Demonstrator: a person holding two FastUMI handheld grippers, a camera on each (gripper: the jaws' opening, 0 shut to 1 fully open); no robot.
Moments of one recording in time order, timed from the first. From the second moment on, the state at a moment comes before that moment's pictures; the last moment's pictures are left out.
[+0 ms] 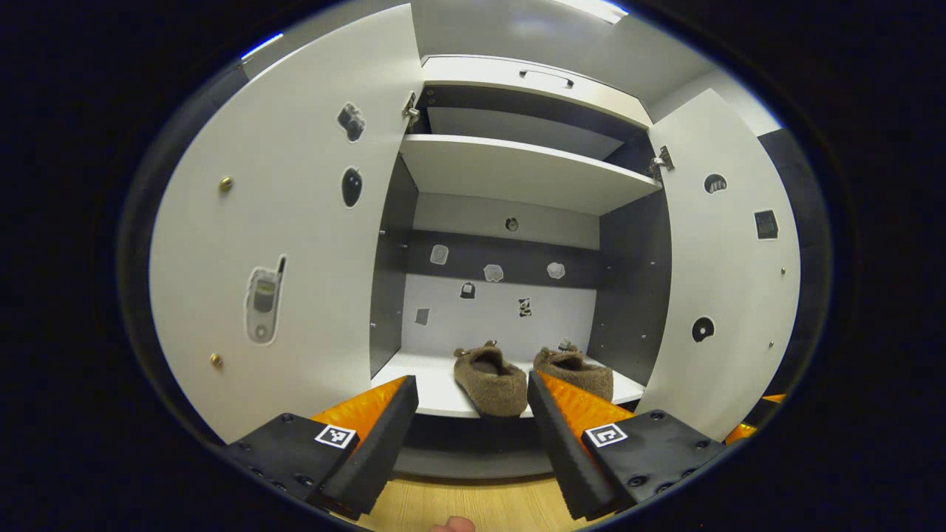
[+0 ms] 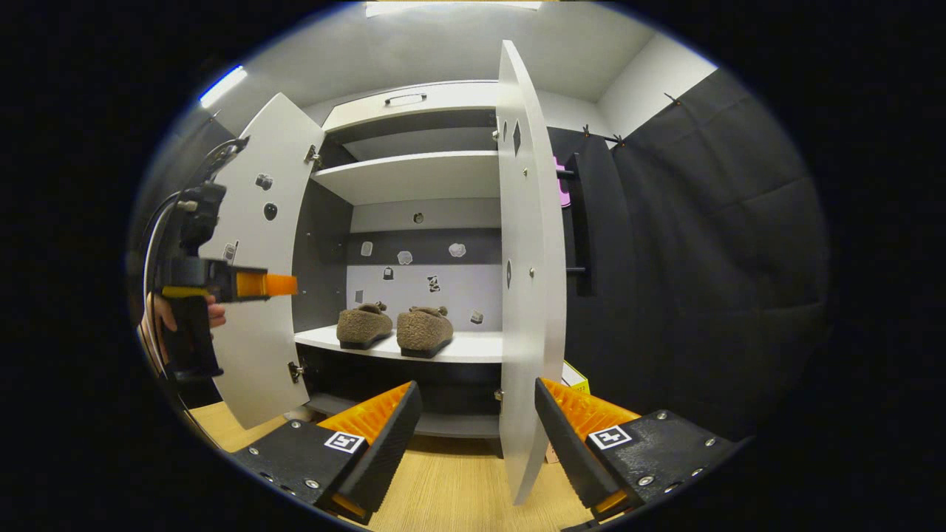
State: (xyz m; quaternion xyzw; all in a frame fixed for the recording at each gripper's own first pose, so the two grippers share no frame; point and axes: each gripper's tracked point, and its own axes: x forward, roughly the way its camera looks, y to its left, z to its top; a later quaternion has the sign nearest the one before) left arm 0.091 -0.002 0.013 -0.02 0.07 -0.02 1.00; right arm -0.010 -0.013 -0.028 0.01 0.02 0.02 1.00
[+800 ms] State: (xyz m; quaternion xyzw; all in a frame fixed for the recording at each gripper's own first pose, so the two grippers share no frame) left arm -0.032 0.005 -0.058 -0.03 0.07 0.02 1.00; right arm -0.003 -0.081 0.057 0.01 -0.04 -0.01 1.00
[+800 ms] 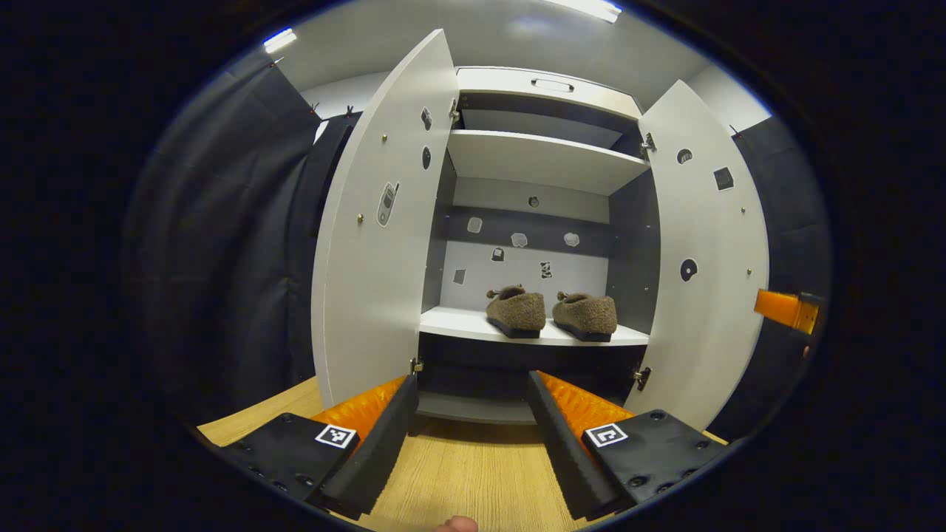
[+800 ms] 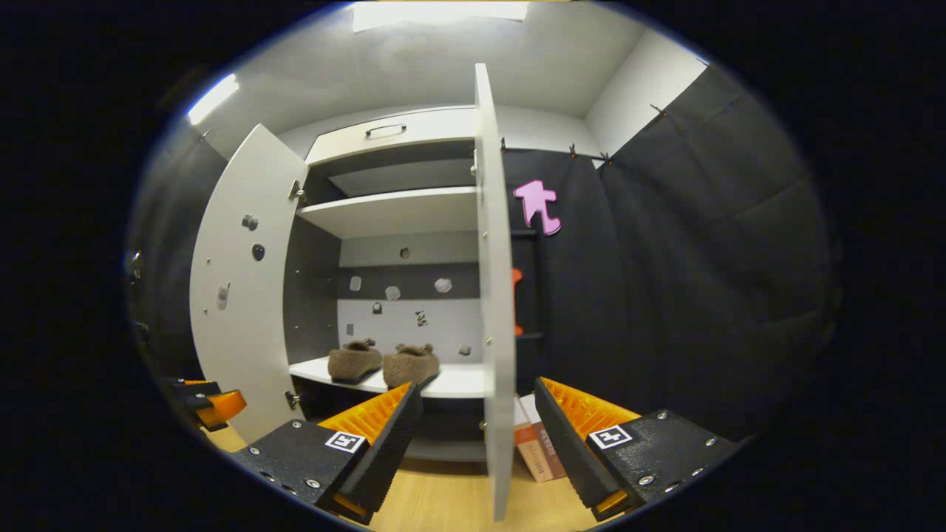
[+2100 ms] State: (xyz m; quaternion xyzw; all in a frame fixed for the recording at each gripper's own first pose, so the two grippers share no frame) left arm -0.032 -0.004 -0.062 -0.01 0.07 0.01 1.00; right arm 0.066 -0.160 0.117 0.01 -0.03 -0.04 1.00
